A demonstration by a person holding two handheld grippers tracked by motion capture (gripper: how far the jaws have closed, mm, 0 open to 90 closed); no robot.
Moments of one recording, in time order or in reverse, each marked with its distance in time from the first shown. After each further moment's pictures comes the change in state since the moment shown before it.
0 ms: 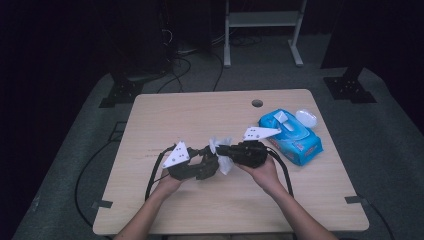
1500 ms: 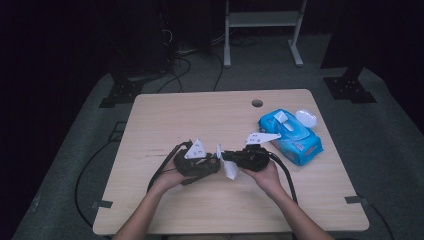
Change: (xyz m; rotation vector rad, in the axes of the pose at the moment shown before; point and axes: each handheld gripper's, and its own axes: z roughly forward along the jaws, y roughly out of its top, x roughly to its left) left arm 0.005 0.009 0.027 0.462 -0.018 0.059; right arm -0.018 -0.032 0.004 0.070 -0.045 0.074
